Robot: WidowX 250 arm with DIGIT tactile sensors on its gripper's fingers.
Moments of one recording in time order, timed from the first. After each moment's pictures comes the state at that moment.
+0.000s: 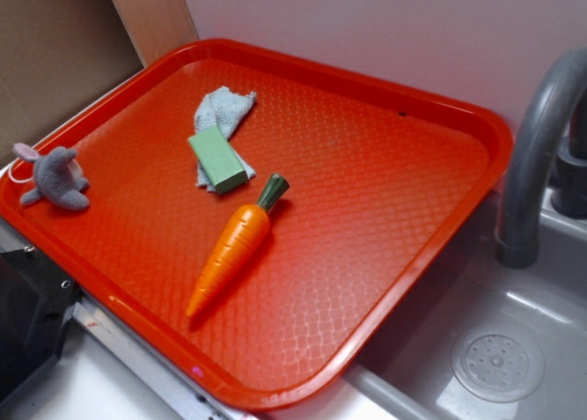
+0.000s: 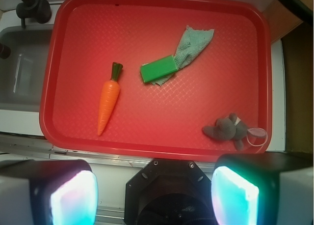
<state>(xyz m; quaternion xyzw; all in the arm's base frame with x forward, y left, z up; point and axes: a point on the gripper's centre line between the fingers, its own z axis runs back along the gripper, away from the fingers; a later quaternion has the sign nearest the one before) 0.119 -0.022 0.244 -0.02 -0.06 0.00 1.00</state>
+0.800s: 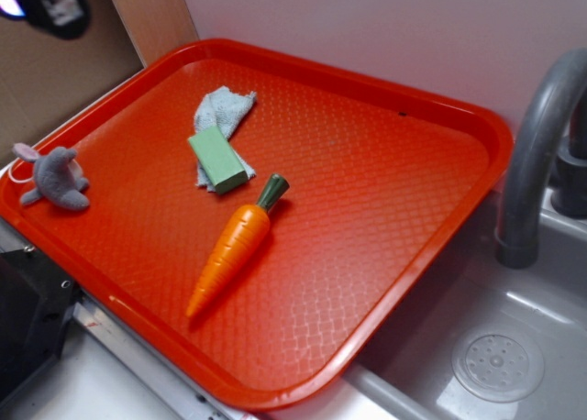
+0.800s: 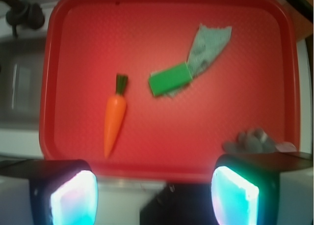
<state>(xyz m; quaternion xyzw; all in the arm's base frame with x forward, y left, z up) 0.172 -0.037 0.204 -0.04 -0.05 0.04 1.00</state>
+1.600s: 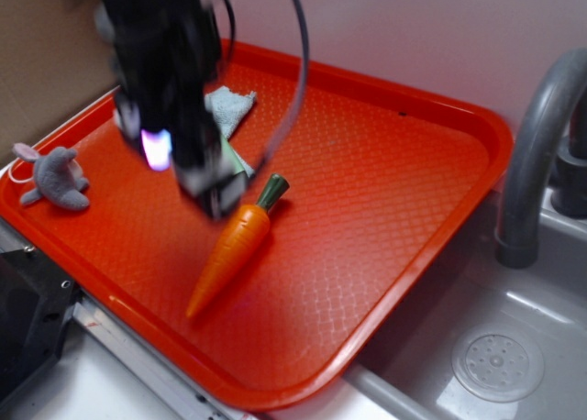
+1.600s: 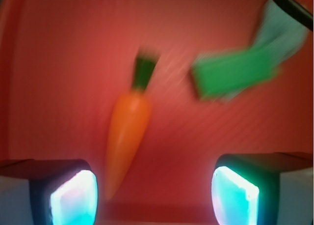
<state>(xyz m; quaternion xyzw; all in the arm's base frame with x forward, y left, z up) 0.170 -0.104 0.086 0.03 0.03 -0.03 1.00</state>
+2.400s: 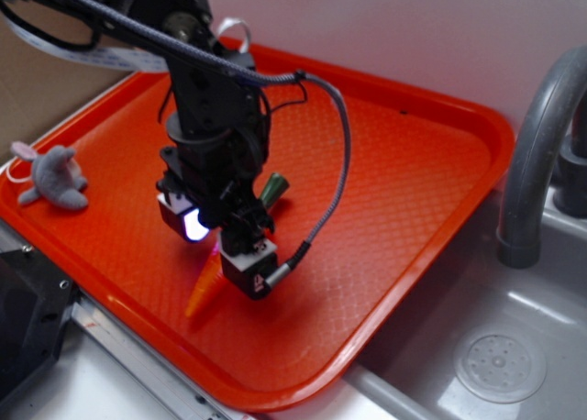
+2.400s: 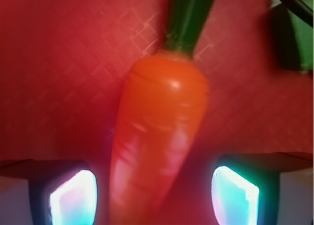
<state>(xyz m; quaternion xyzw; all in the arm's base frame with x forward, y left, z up) 0.180 -0.109 0.030 0.03 0.07 0.01 1.00</state>
